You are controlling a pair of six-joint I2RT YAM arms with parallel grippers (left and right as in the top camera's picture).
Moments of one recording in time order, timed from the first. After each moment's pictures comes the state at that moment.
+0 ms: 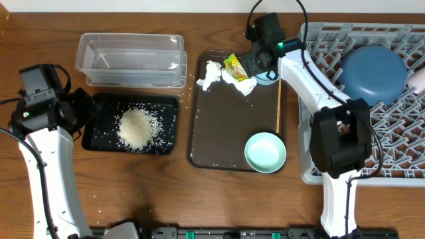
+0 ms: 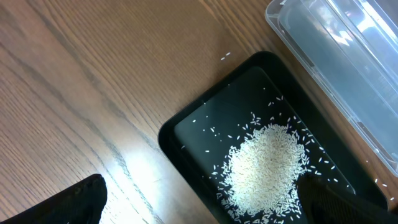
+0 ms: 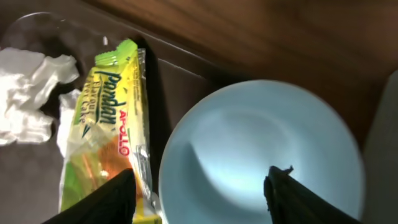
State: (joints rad) left arm 0.36 1.35 1.26 -1.03 -0.16 -0.46; right arm 0.34 2.23 1.83 -0.67 0.04 0.04
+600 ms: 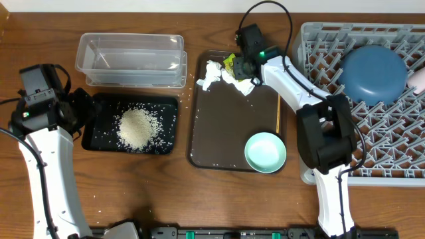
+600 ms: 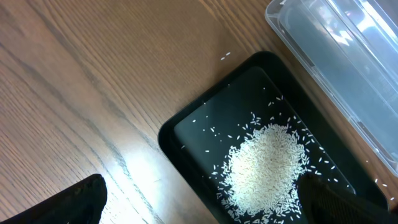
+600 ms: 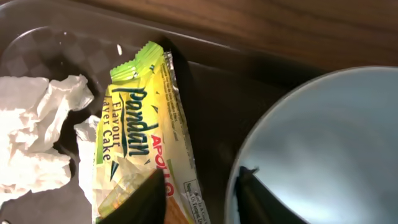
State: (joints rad) left arm 0.36 1.35 1.26 -1.03 -0.16 -0.46; right arm 0.41 2.30 1.83 -0.60 0.09 0.23
